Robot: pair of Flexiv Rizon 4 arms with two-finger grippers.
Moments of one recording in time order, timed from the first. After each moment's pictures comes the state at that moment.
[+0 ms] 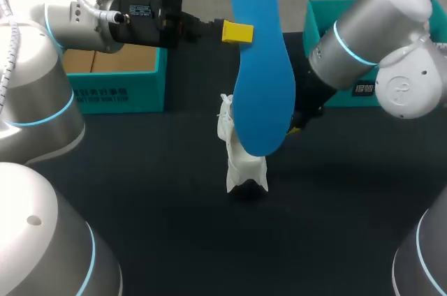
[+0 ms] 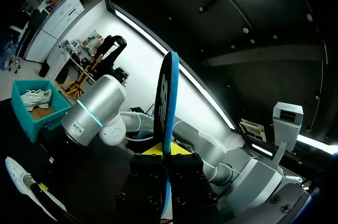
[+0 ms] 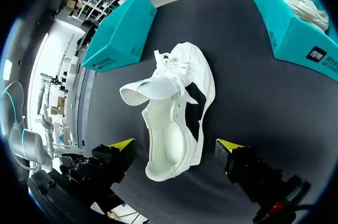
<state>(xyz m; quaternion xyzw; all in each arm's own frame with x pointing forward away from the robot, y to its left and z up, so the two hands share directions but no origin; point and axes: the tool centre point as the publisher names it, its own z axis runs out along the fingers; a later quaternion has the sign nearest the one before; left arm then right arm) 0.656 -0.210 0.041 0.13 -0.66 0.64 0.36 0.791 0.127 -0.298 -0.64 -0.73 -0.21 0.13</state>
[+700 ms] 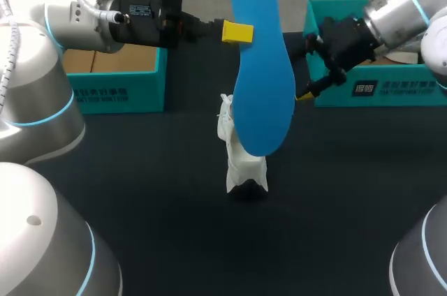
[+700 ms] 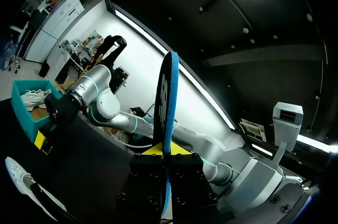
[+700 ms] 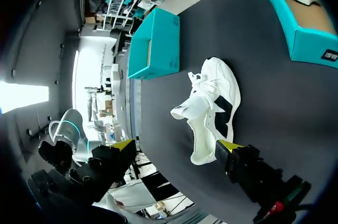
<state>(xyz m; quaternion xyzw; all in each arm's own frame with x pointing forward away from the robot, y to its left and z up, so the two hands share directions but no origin) 0.656 -0.210 0.041 0.13 -0.66 0.64 0.36 0.831 0.095 -0.200 -0.61 -0.65 -0.30 0.34</state>
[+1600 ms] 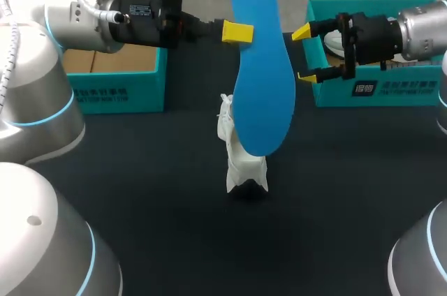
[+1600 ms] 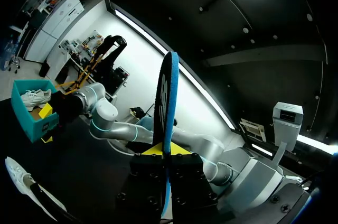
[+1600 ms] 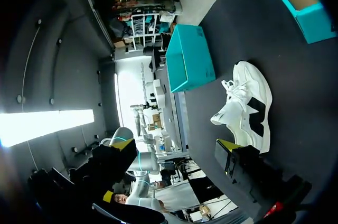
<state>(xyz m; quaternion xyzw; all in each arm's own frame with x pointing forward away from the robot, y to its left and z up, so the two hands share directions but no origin) 0.656 -0.210 0.041 0.13 -0.66 0.64 0.36 0.853 0.080 -0.153 -0.60 -0.51 -0.41 0.46</state>
